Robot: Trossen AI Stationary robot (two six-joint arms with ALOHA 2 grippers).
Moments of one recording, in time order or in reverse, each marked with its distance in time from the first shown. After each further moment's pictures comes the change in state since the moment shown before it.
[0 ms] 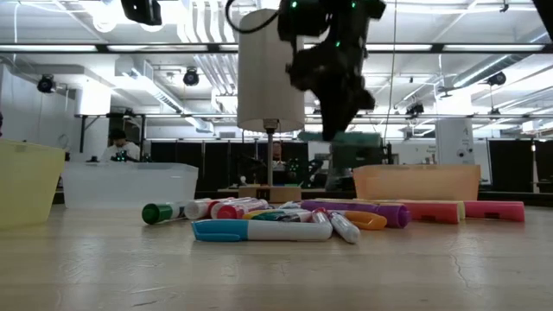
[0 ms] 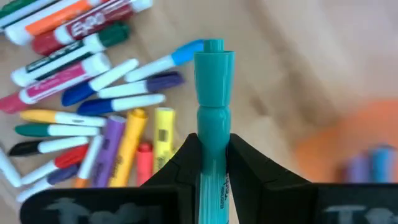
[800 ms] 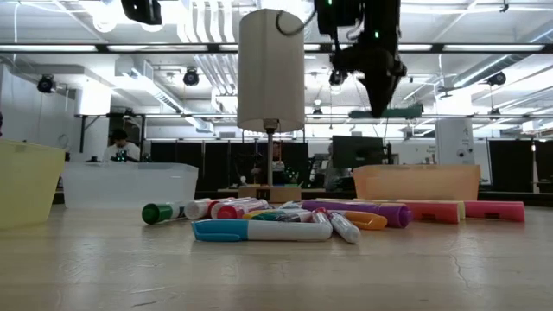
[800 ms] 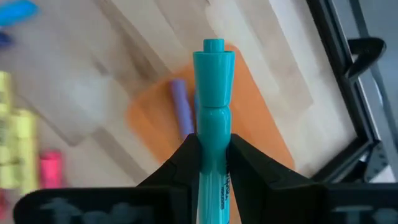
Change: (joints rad) left arm 0.000 0.000 0.000 0.003 0.004 -0.004; right arm -0.149 -0.173 -0.056 -0.273 0.256 -0.171
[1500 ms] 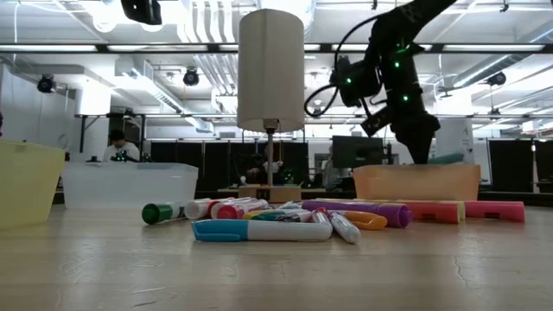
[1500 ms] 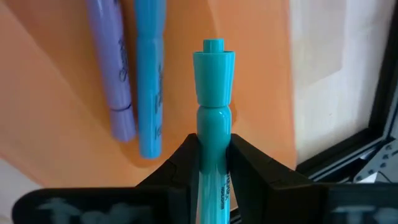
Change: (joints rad) left arm 0.000 0.000 0.000 0.000 -0.001 -0.015; right arm -0.185 0.015 -0.346 0.150 -0.005 -0.331
